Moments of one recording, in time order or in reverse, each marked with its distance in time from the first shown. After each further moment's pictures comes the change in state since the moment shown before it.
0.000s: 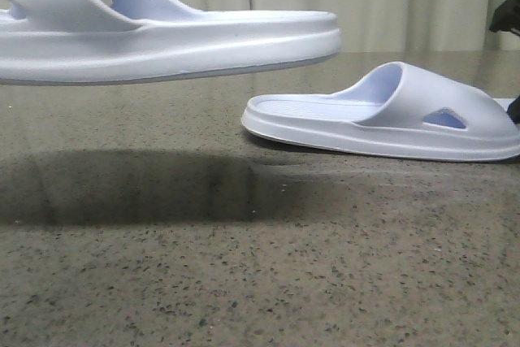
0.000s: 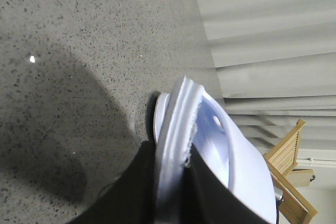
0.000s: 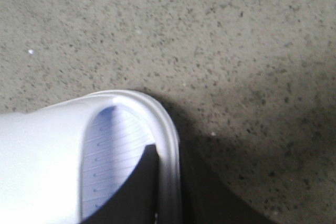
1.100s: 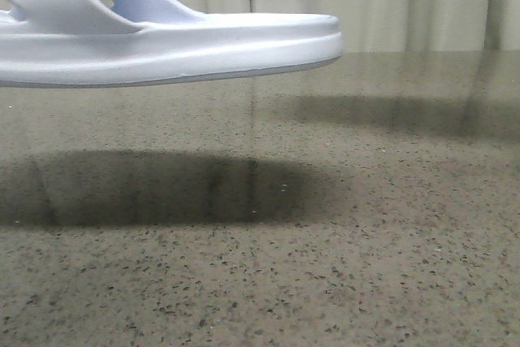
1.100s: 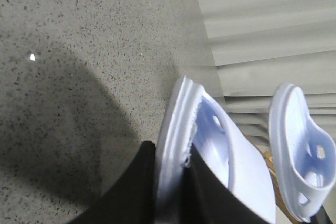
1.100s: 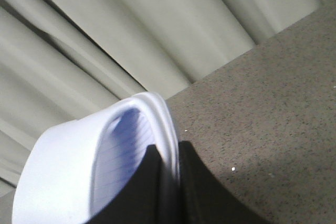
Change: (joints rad) left arm 0.000 0.000 0.000 0.002 0.005 0.000; right arm 0.002 -0.487 -0.077 0.072 -0.012 0.002
